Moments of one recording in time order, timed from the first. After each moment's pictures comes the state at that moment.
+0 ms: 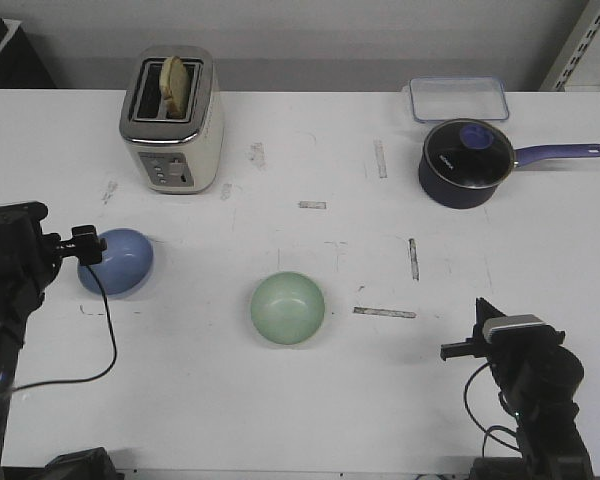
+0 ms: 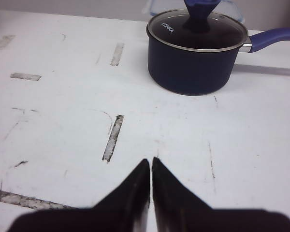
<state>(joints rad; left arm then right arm) 0.20 1.16 1.11 -0.50 -0.05 0.02 0.00 0.47 0.46 -0.35 -0.11 -0.05</state>
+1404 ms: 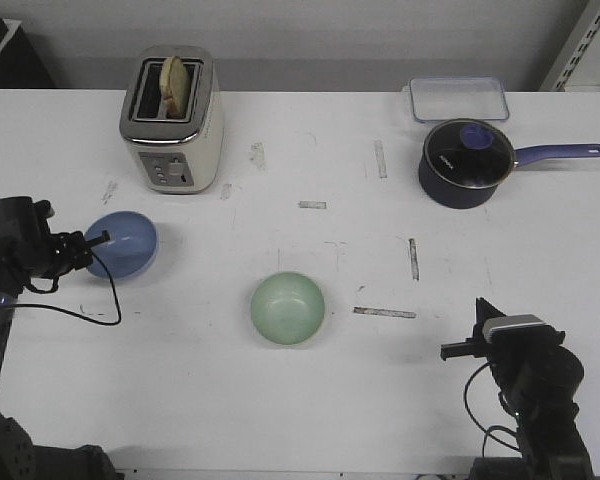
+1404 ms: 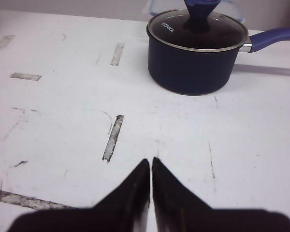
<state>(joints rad) 0.30 1.47 1.24 -0.62 0.20 -0.10 0.00 0.47 0.46 -0.35 -0.11 -0.05</state>
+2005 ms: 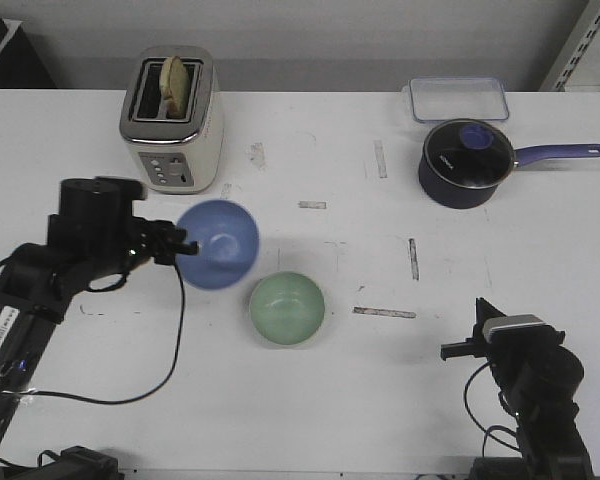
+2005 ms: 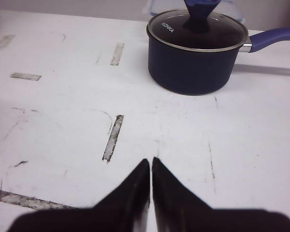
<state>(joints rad) -0.31 1.28 1.46 -0.84 0.21 -0.16 0.00 0.47 0.46 -0.35 -0.10 -0.05</state>
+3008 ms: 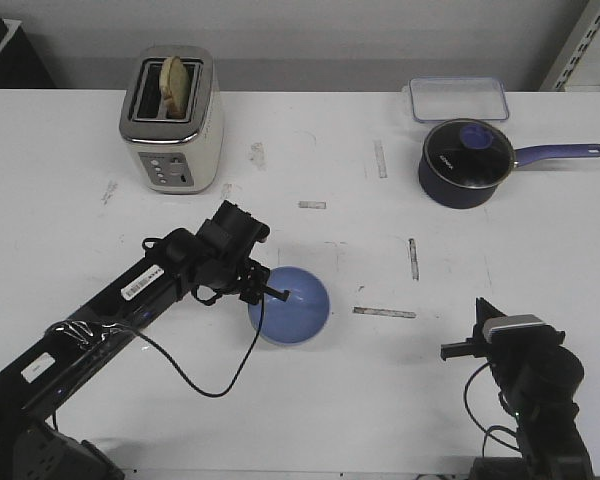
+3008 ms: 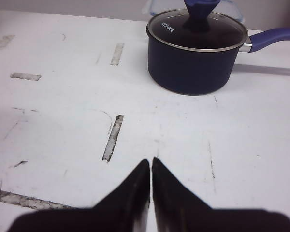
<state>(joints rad) -0.61 1.62 1.46 -0.84 0.10 -0.17 0.00 0.47 0.46 -0.35 -0.11 -0.05</state>
